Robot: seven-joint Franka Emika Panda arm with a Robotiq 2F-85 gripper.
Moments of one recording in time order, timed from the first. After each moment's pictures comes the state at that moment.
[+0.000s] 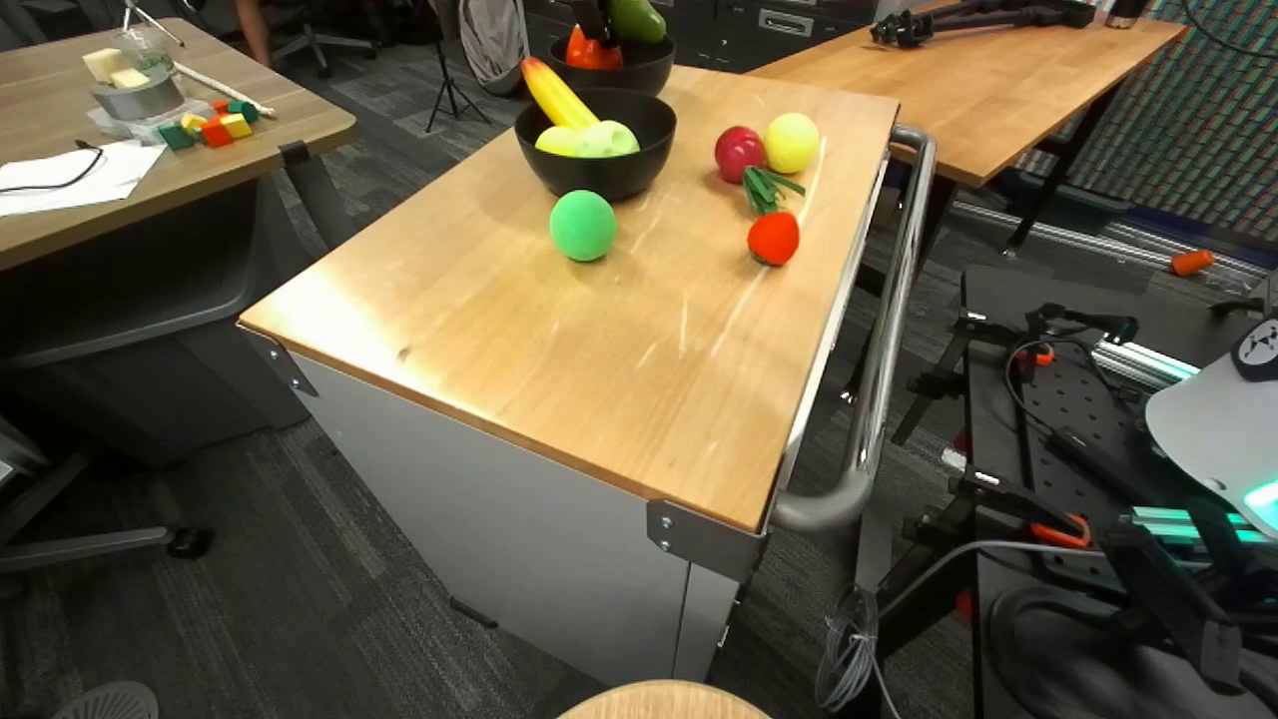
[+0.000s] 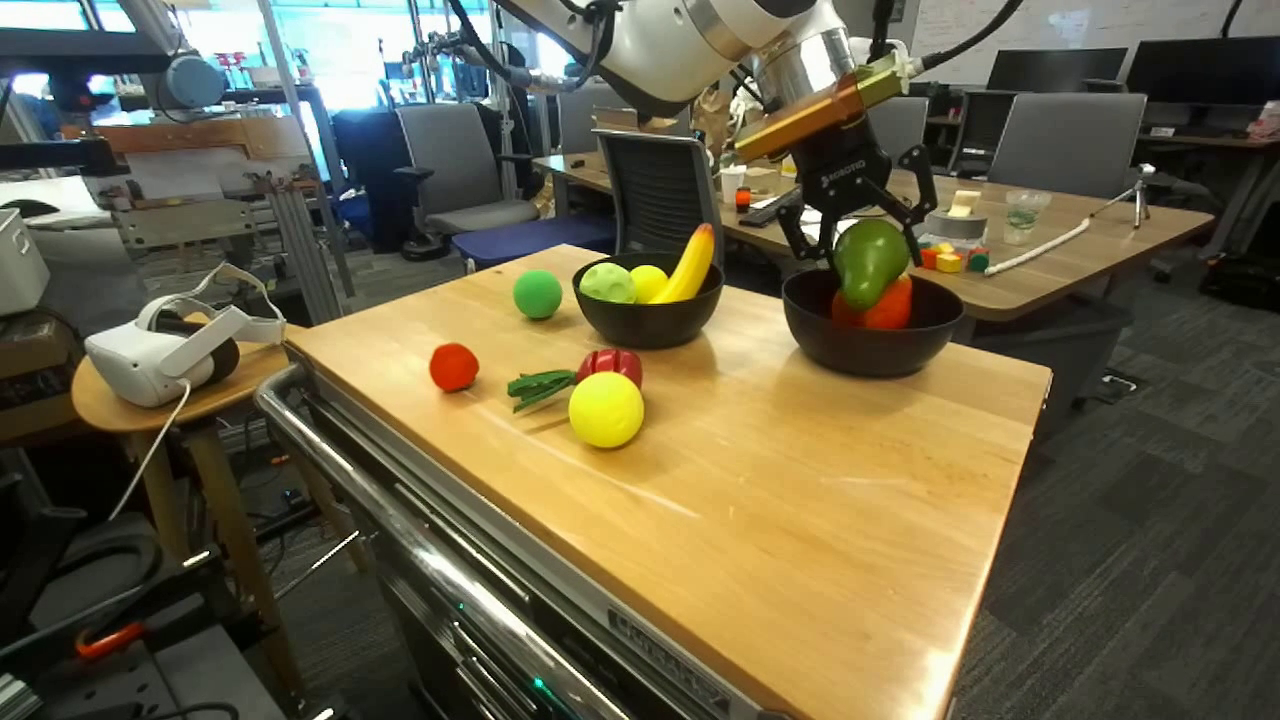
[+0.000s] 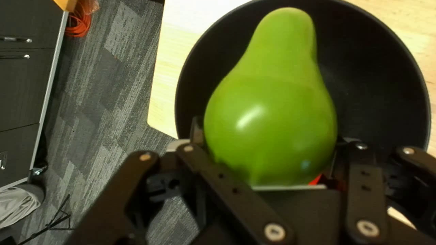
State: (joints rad) arm -0.09 0.79 -0.16 -1.15 -0.48 1.97 -0.23
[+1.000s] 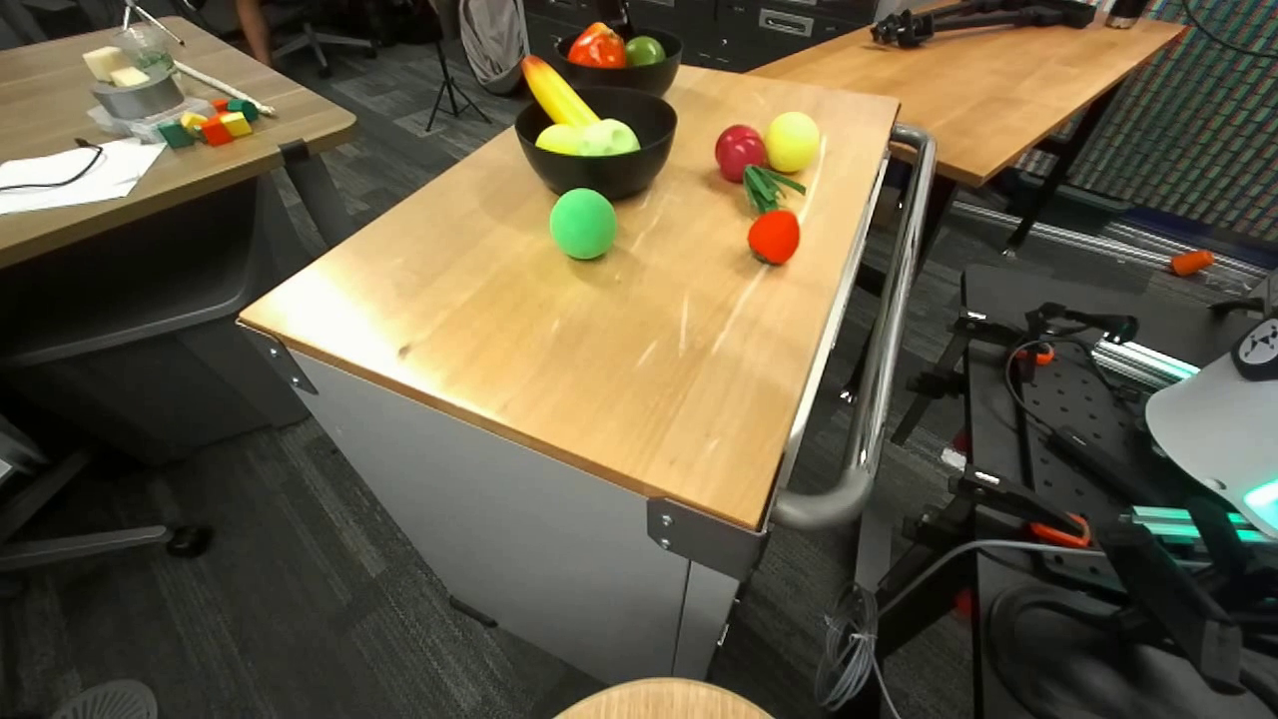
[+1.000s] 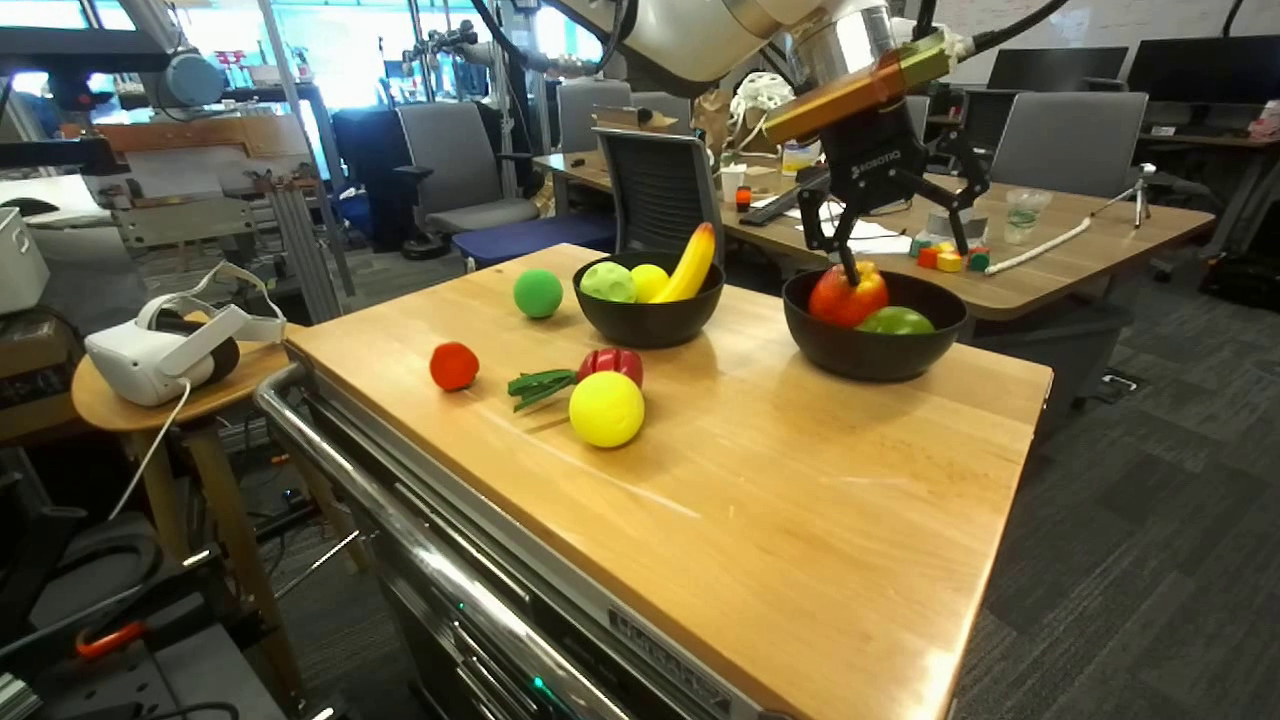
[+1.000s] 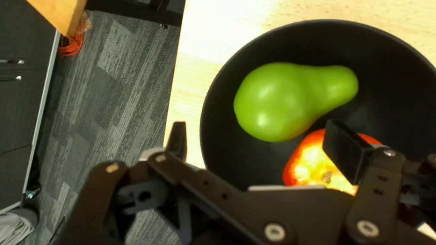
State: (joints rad) arm -0.13 0.78 -0.16 -1.12 -0.43 1.91 -0.27
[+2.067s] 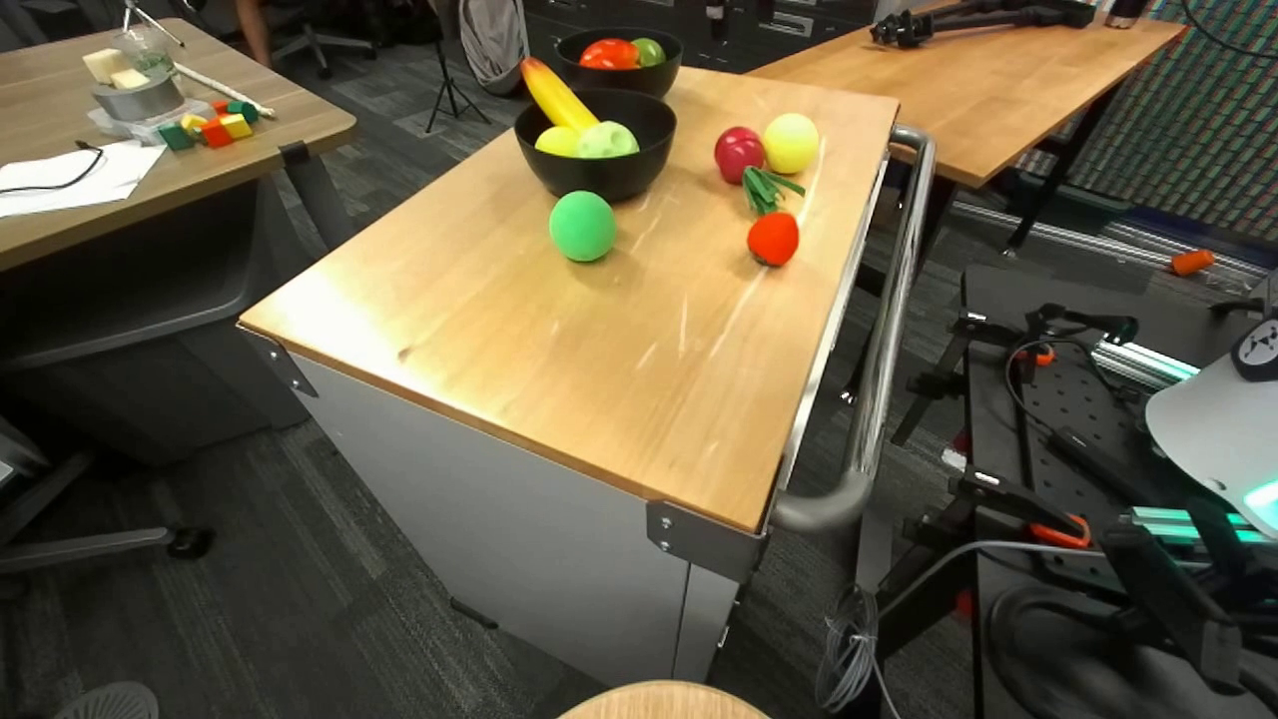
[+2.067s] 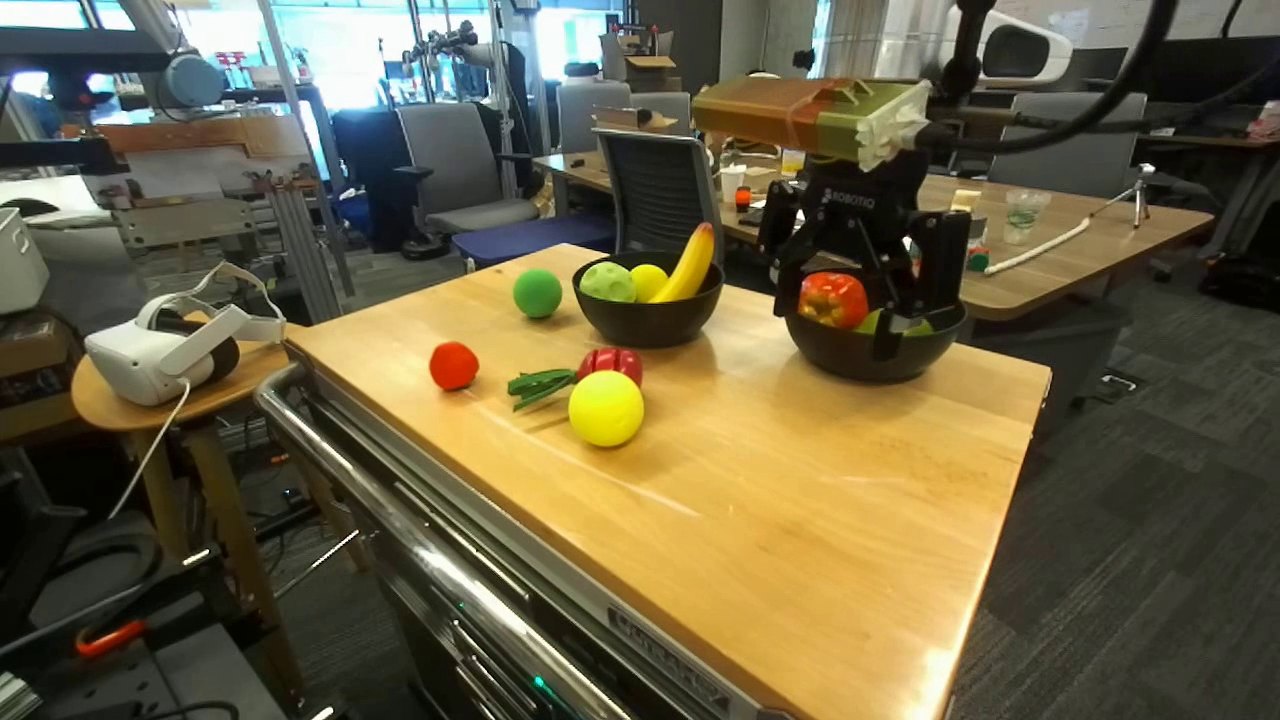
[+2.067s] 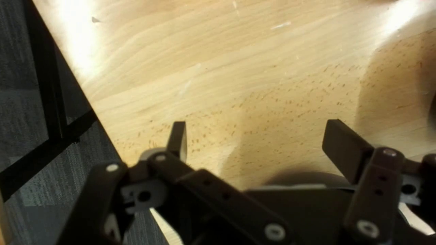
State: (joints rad) arm -0.30 0.35 -0.16 -1.74 0.01 2.03 -0.10
